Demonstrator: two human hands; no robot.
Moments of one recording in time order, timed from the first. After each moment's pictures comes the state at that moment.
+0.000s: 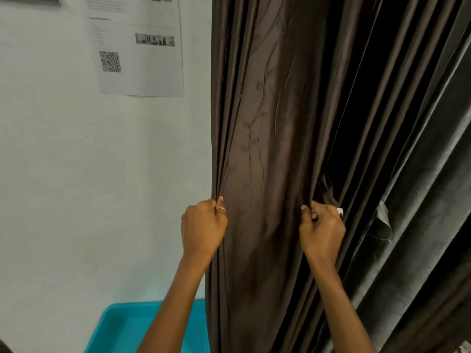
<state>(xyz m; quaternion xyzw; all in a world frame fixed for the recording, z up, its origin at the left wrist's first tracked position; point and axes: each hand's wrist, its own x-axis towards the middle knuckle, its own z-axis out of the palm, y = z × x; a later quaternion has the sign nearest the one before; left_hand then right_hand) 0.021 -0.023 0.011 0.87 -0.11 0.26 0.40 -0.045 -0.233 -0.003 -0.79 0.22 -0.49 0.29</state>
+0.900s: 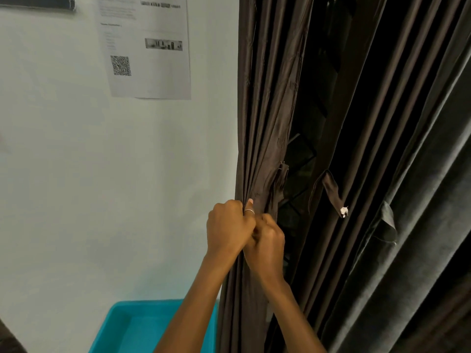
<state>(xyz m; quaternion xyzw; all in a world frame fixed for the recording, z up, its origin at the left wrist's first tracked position) 0.000 -0.054 0.027 0.88 -0.13 0.21 0.41 -0.034 -0.137 -0.026 -0.84 0.00 -0.40 0.37</state>
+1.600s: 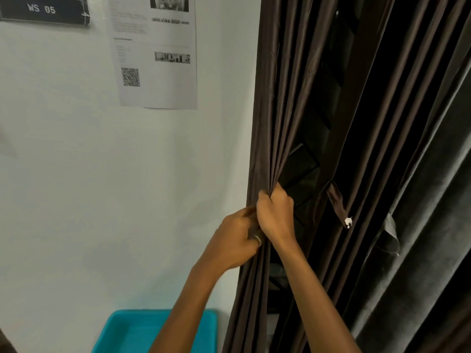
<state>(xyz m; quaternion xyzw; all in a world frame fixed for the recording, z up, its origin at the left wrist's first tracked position) 0.005 -0.033 0.019 0.81 -0.37 0.11 0.43 -0.015 -0.142 0.068 -0.80 0.11 -0.32 0.50</state>
